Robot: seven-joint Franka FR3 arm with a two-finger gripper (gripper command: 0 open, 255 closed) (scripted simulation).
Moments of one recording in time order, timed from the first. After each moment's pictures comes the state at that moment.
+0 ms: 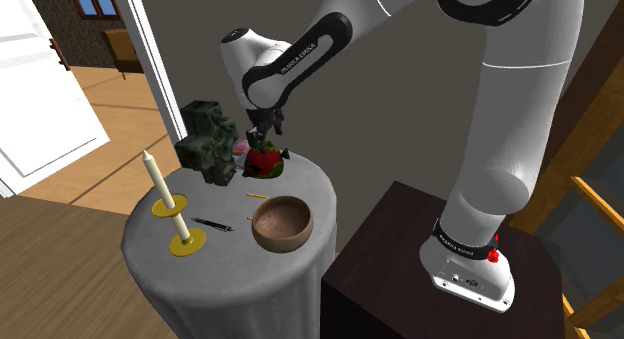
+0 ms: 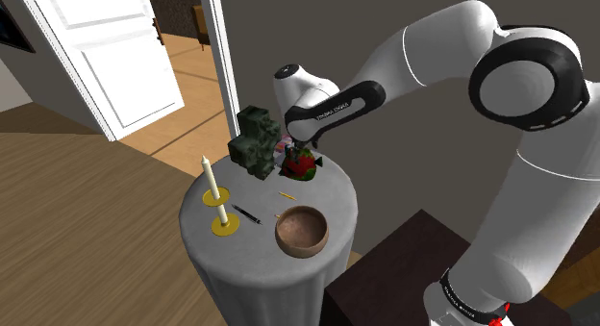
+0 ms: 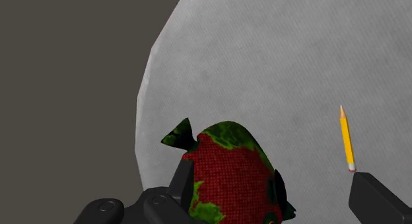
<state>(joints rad) 0.02 0.18 0.20 -2.02 -0.36 2.17 0.29</state>
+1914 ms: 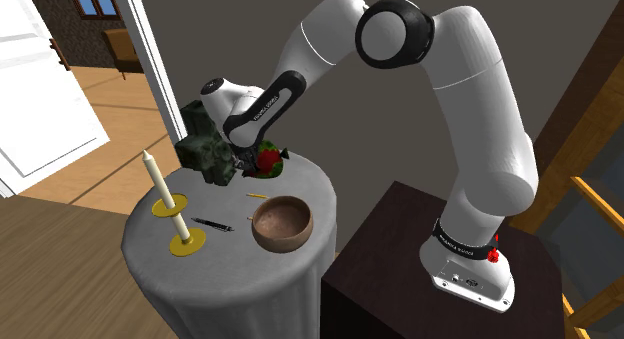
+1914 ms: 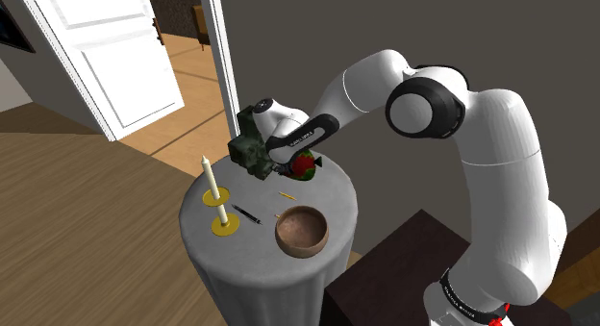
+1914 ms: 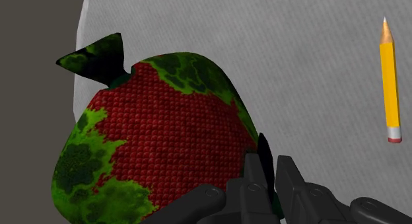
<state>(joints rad) 0.09 0.60 0.16 -1.70 -0.49 2.23 0.34</state>
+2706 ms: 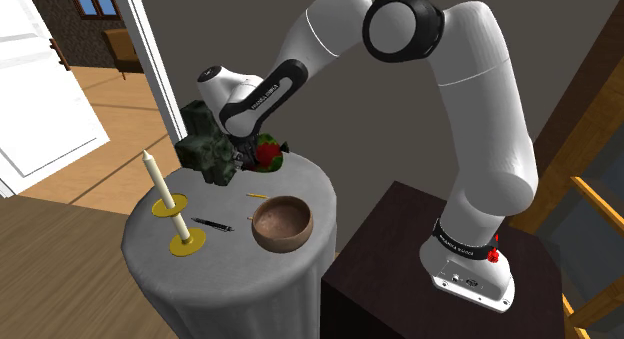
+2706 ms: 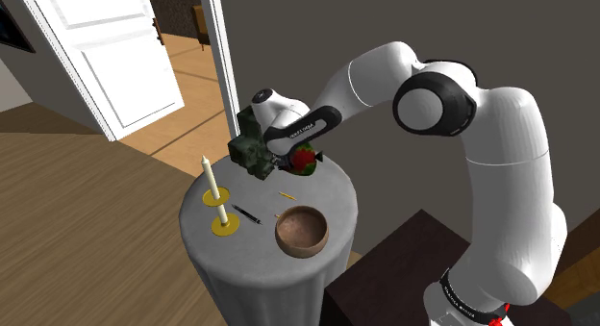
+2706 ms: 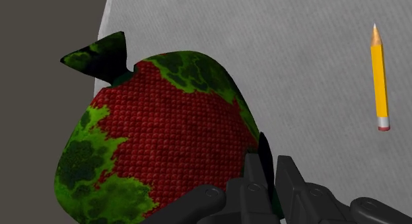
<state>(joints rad) 0.08 0.55 0.17 -1.70 -0.47 2.18 0.32</state>
